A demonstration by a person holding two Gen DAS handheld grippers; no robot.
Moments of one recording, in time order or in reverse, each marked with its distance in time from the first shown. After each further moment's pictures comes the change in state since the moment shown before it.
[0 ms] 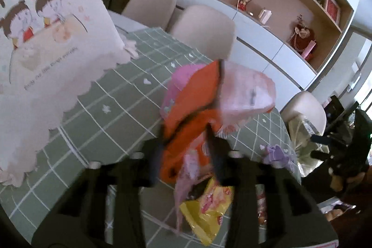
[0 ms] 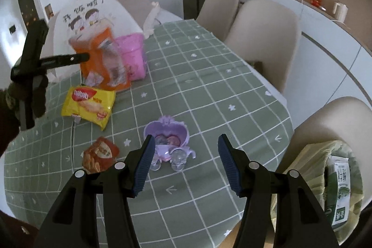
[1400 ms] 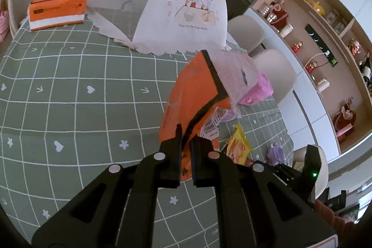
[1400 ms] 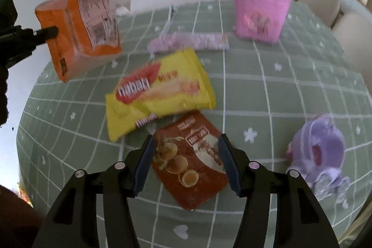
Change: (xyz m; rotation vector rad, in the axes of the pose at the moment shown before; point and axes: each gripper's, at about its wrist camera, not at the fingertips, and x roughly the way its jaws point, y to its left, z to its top) left arm -0.178 -0.008 -0.156 -0.557 -0.163 0.319; right arm 0.088 0.119 -0.031 -0.349 0.163 0.373
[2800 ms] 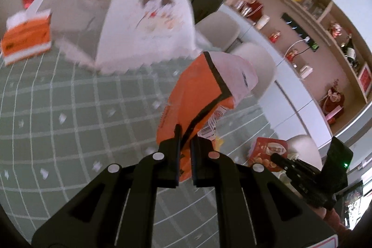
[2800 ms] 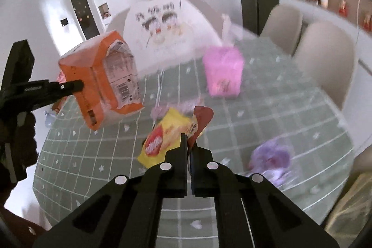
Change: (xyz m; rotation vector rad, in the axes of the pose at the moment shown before) left arm -0.004 -0.056 0.029 0.134 -0.024 -0.100; right arm -0.112 0.002 0.019 0.156 -0.287 -0.093
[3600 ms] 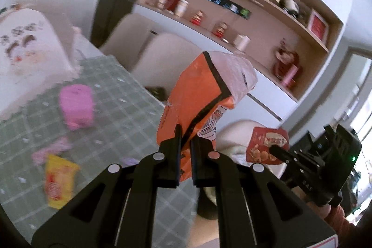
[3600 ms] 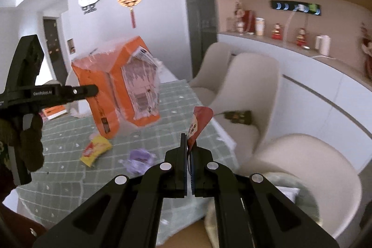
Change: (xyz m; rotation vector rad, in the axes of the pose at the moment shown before) left arm 0.068 -0.297 -0.036 0.311 0.021 -0.263; right arm -0.216 -0.174 -0.044 0.083 -0.235 -0.252
